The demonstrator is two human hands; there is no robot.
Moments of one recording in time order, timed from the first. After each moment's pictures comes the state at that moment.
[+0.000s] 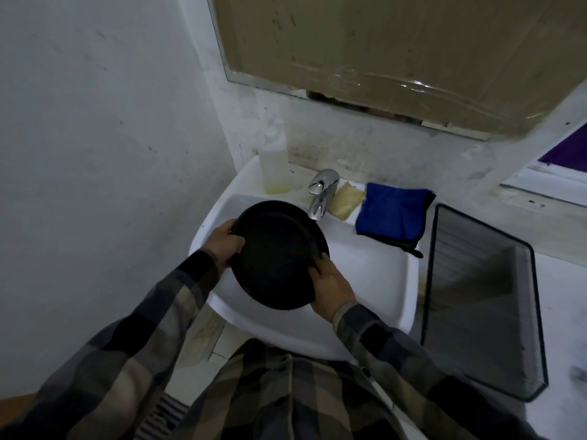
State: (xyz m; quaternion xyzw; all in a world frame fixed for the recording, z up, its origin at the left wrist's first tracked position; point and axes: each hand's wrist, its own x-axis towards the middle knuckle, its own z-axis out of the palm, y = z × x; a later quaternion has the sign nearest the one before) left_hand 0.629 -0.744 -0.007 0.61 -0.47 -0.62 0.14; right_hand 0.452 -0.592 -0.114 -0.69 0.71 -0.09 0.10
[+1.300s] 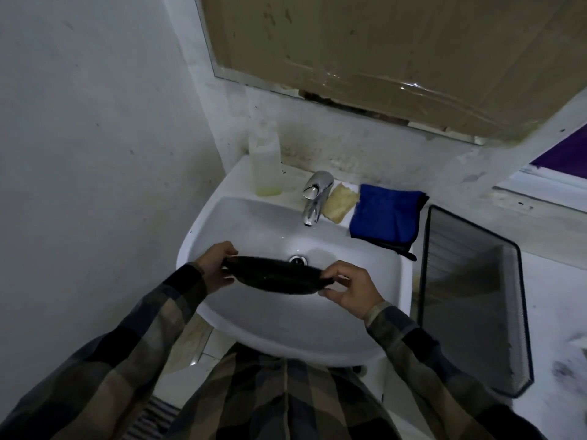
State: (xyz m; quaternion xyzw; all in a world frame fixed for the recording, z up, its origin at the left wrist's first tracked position) left_hand 0.639 -0.750 -0.038 0.62 -0.28 -0.73 0.08; right_hand 0.405 -0.574 -0.079 -0.51 0.67 -0.41 0.36
